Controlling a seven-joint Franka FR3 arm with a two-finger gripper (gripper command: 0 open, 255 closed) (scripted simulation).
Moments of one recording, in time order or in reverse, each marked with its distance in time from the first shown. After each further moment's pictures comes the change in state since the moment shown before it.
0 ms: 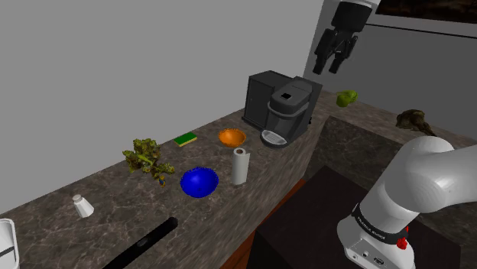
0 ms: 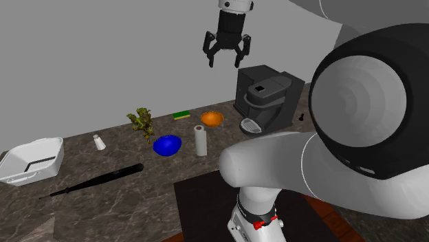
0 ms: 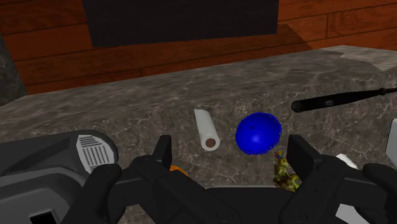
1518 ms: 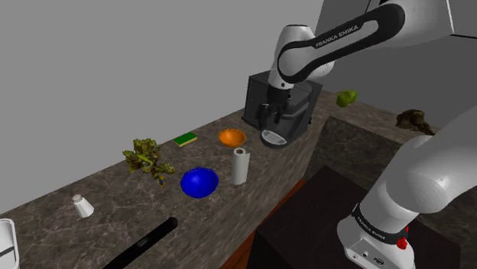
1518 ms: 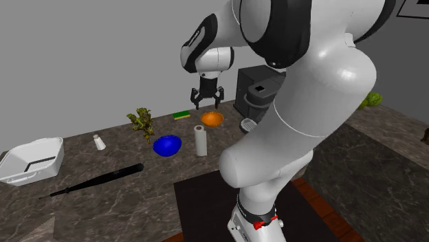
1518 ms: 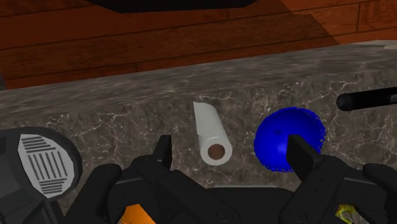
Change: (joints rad) arm 0.029 0.510 0.063 -0.239 0.021 0.706 -0.006
